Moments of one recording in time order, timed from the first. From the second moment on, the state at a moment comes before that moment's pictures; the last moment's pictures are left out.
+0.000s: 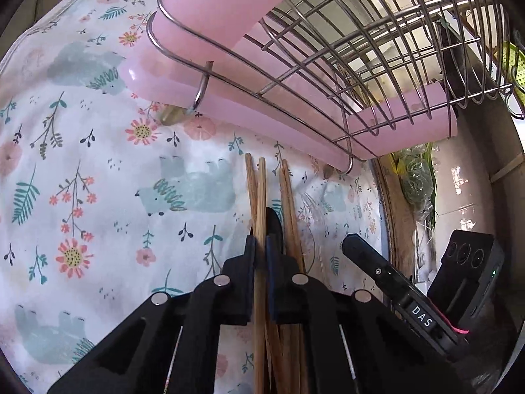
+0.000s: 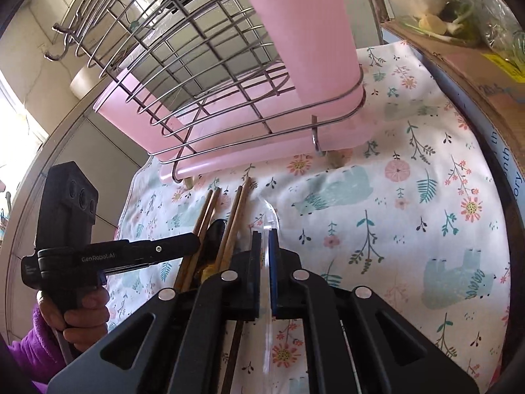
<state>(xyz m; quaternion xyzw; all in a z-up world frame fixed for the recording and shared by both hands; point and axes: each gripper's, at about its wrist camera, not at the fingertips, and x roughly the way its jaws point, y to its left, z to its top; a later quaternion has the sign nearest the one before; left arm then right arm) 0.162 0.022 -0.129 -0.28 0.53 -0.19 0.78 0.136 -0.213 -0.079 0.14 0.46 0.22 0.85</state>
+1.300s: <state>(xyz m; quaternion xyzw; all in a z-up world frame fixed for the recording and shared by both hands) 0.134 0.055 -0.099 -0.21 0.50 -0.11 0.83 0.156 -0.215 -0.088 0.12 0.47 0.20 0.85</state>
